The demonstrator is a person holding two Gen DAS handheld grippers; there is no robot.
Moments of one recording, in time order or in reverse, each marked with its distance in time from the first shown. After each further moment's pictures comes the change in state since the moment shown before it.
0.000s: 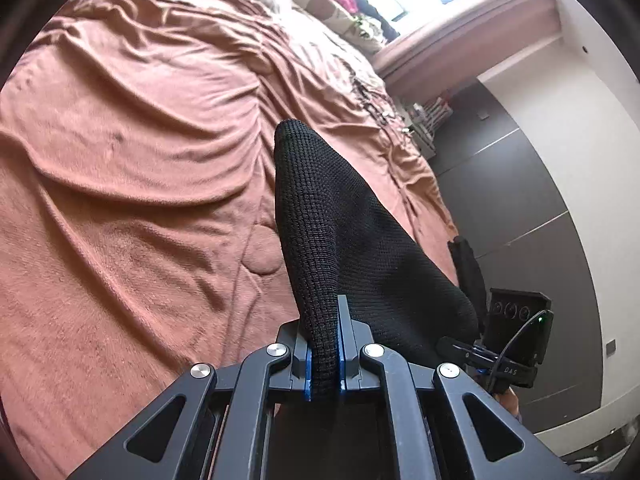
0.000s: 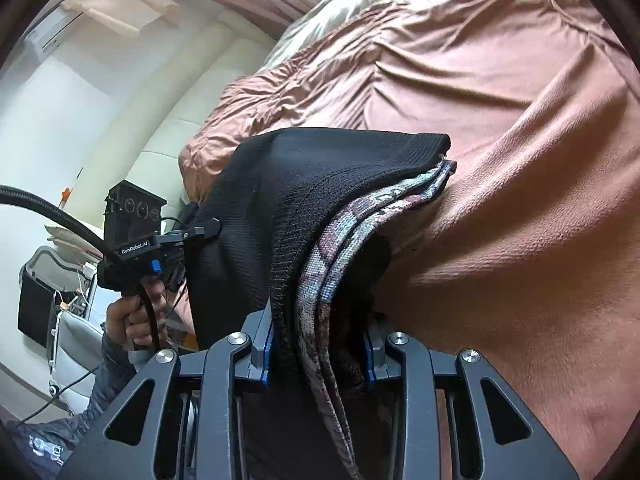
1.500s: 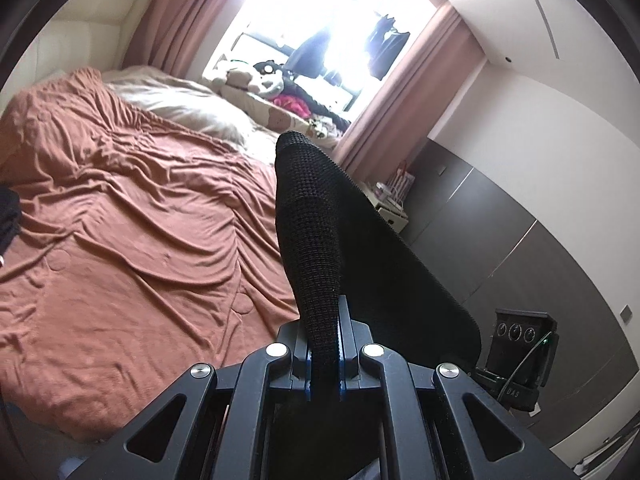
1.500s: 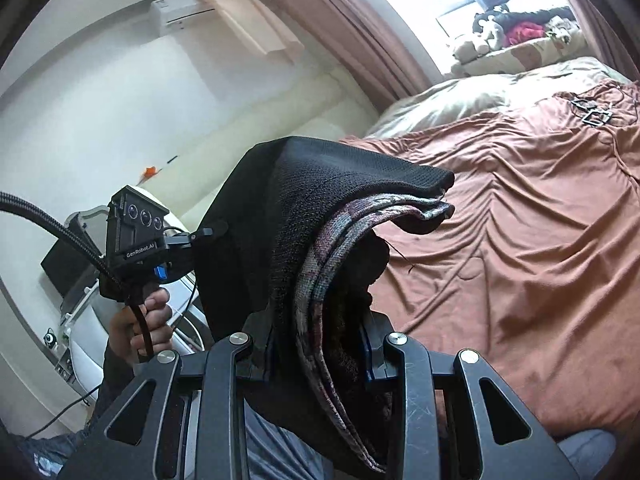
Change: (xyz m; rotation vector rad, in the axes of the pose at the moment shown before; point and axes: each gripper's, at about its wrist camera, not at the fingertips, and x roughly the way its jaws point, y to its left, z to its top) left arm -0.228 -0.143 -0.092 0.211 -0.370 0.051; right arm -0.096 0.148 -0.094 -0.289 -0.249 0.122
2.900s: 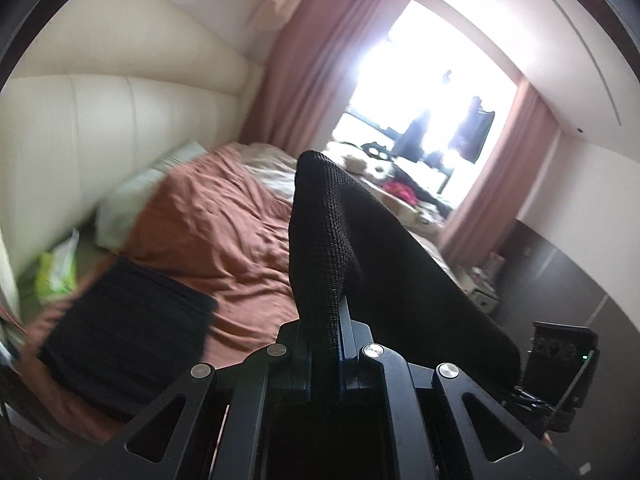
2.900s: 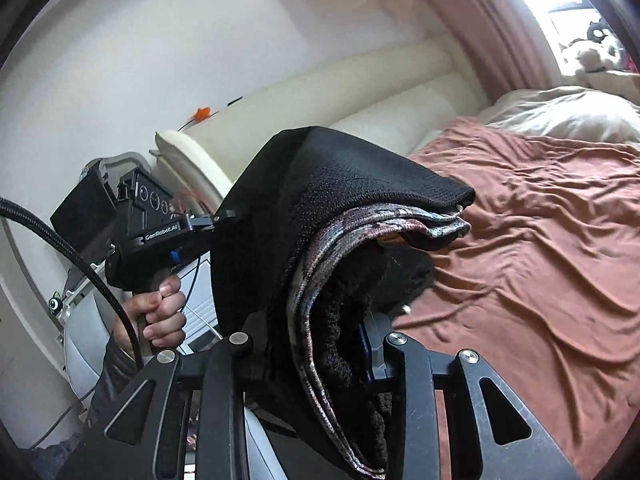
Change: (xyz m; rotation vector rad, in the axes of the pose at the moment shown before) left arm -0.200 0.229 0.110 -0.064 -0.263 0.336; right arm 0.348 0.116 0.078 -0.211 0.161 0.220
